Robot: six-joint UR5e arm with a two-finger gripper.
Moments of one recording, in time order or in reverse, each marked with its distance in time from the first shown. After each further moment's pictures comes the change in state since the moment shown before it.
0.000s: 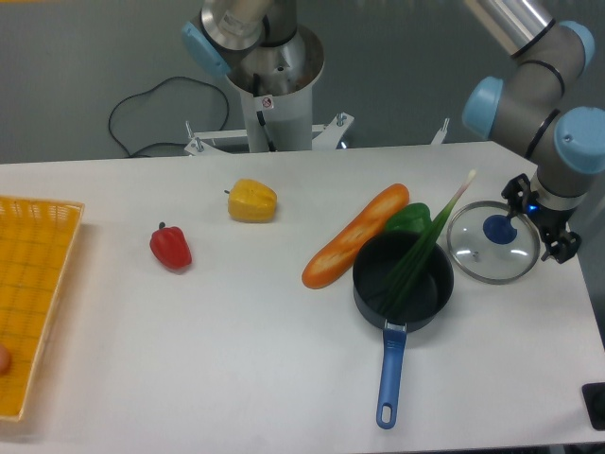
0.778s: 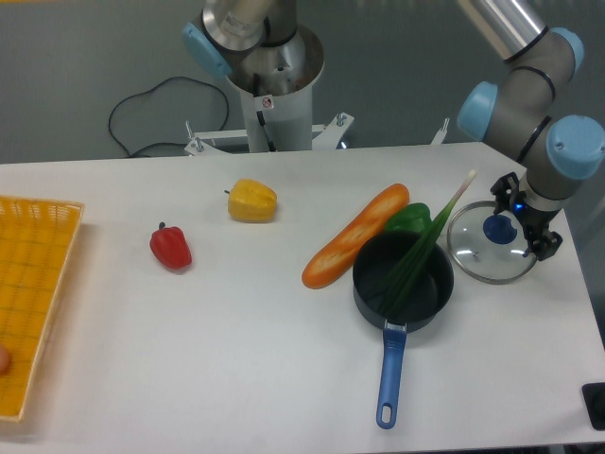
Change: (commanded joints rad) arm 0.026 0.018 -0.063 0.000 -0.006 0.005
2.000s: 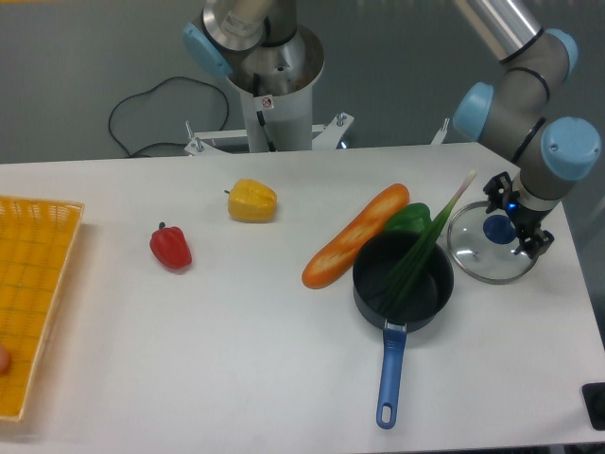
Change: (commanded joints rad) arm -0.003 -0.002 -0.023 0.002 -0.002 -0.014
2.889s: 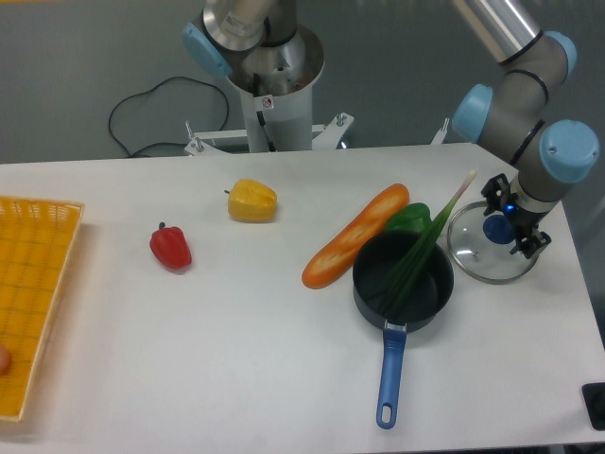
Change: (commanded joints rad) arm 0.000 -0.005 -0.012 -0.008 0.002 -0.014
